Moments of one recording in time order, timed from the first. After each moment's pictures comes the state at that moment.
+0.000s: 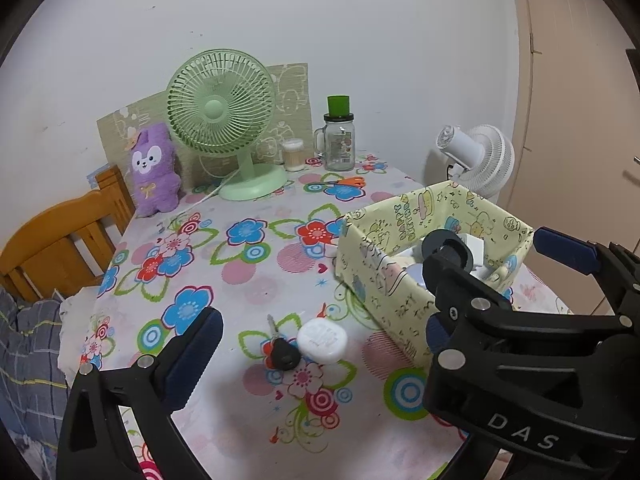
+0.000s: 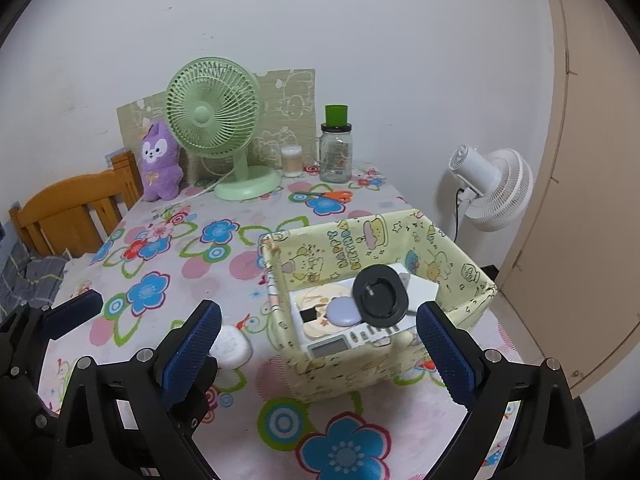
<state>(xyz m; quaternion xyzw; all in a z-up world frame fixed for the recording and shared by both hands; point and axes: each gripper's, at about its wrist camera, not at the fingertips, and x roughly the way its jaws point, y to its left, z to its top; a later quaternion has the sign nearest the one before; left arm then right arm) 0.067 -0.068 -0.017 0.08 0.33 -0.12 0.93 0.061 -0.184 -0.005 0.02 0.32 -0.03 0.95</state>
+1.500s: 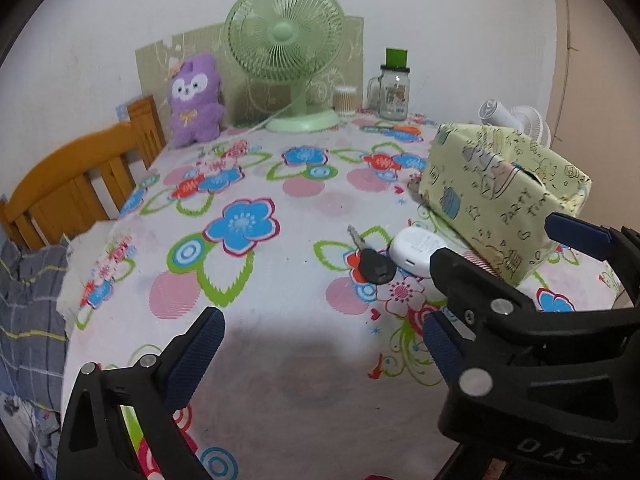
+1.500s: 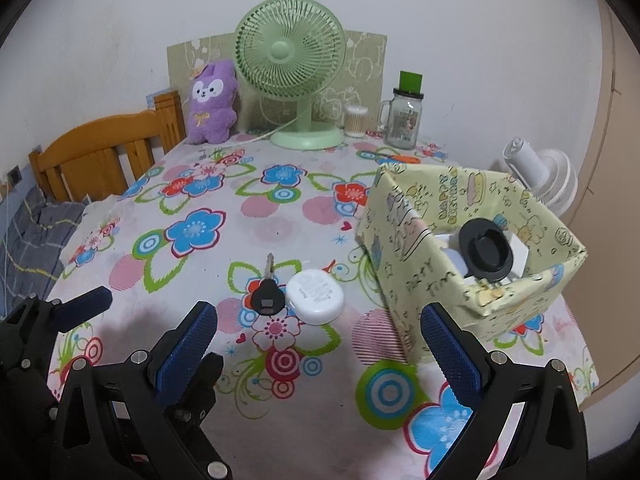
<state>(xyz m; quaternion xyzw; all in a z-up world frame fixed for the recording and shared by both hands) 0.067 0.017 -0.095 0.05 0.38 -0.09 0.92 0.066 -0.094 -0.069 -0.03 0.36 0.03 0.93</state>
